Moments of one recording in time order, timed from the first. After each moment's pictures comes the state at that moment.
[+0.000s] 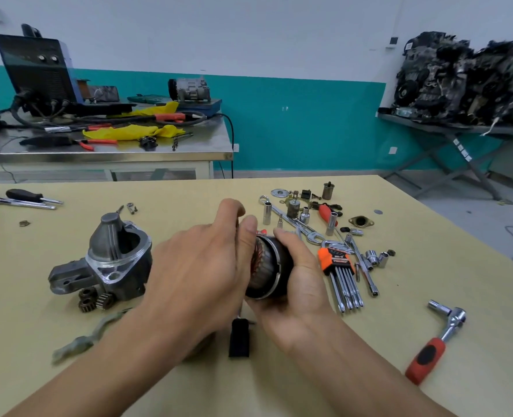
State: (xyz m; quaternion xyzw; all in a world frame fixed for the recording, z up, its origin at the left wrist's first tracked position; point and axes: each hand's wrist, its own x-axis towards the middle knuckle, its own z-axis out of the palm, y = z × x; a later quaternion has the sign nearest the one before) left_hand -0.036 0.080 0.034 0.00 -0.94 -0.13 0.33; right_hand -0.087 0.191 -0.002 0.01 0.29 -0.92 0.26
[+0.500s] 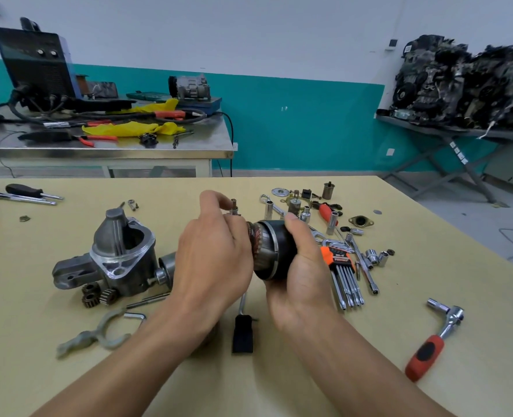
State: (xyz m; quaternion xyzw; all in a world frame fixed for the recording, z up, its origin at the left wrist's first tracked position) left_hand -0.064 0.083 0.017 0.08 -0.85 -0.40 0.34; right_hand -0.091 0.181 0.002 0.03 0.35 -0.93 0.09
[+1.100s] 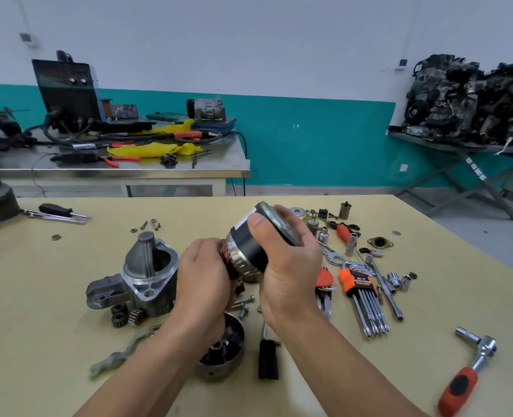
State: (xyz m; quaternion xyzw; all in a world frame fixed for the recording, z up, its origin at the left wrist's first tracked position) left_hand -0.054 0.059 0.025 0.23 -0.60 -0.73 0.22; right_hand -0.091 0.134 0.027 -0.10 0.40 -0.91 -0.01
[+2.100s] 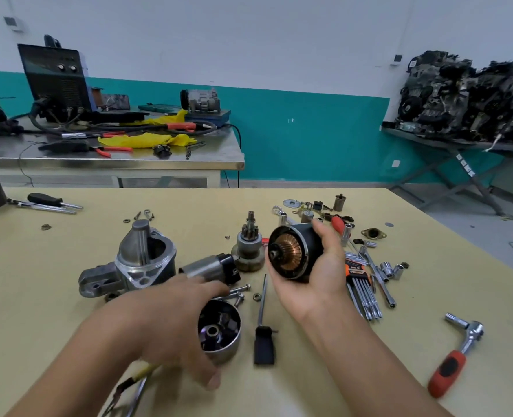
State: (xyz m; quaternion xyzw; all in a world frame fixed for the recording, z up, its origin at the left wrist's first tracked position) left_hand -0.021 0.001 0.030 -0.02 -0.98 -0.09 -0.19; right_hand -0.112 0.175 0.009 0.08 0.23 -0.96 0.15
